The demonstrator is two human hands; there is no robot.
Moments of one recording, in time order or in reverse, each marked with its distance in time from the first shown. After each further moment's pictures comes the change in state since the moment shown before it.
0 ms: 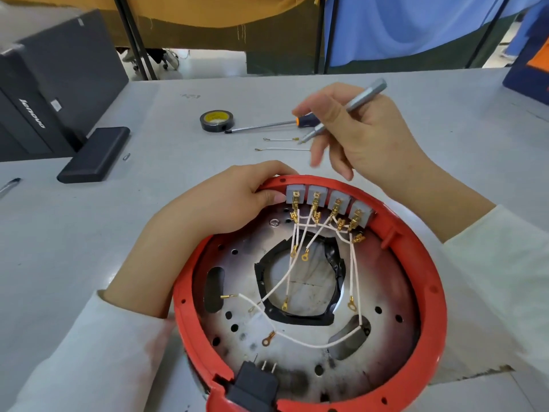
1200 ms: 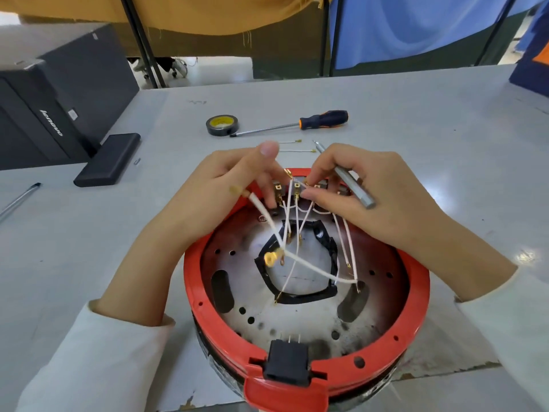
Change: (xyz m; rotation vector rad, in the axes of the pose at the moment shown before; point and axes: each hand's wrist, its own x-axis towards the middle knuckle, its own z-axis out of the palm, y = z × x) left_hand -0.028 0.014 -0.005 -0.460 0.225 0.096; right_hand -0.054 0.008 -0.001 -0.492 -0.018 -0.115
